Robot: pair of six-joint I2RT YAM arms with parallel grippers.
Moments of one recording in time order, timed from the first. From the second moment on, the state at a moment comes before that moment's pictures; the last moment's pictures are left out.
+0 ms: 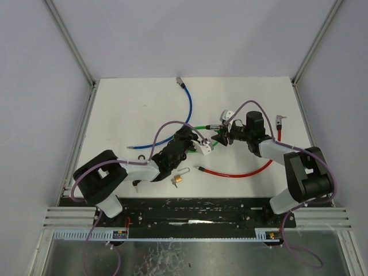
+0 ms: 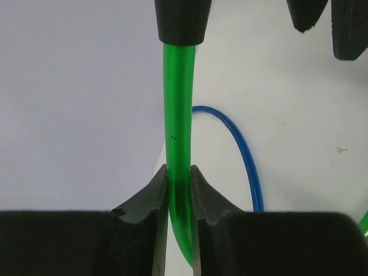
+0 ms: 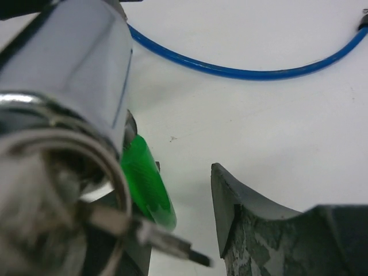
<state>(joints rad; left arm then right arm) -0.90 1.62 0.63 0.87 -0.38 1.02 0.27 1.55 0.69 0.40 -0.86 -0.46</state>
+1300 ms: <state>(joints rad) -0.90 1.64 0.65 0.87 -0.38 1.02 -0.06 1.26 1.11 -0.61 -1.25 -0.97</state>
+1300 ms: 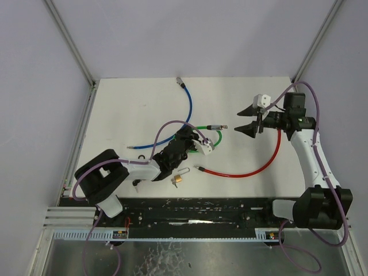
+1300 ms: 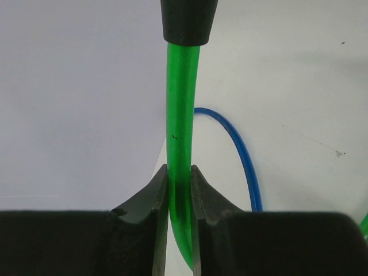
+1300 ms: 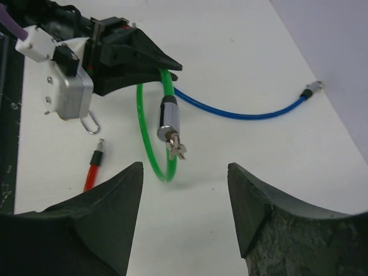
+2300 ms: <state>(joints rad) -0.90 1.64 0.65 0.87 -0.38 1.02 0.11 1.38 1.12 -0.61 -1.09 -0.84</state>
